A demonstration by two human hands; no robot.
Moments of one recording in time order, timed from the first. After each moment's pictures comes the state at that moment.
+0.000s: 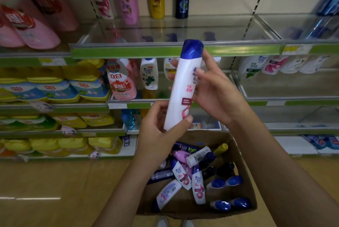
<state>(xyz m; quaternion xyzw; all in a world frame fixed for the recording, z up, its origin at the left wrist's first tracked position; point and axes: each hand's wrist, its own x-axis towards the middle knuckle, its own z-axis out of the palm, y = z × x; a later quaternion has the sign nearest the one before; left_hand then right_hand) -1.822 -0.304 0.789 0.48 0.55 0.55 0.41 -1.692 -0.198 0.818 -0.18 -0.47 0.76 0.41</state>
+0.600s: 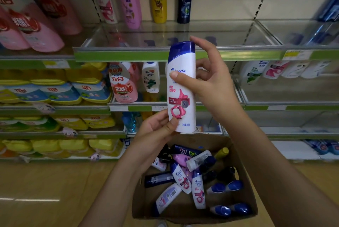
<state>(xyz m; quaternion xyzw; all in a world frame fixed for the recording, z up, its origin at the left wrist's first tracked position) -1.840 -0.292 0.781 0.34 0.45 0.53 0.63 -1.708 -0.209 0.846 -0.37 -0.63 0.48 0.49</state>
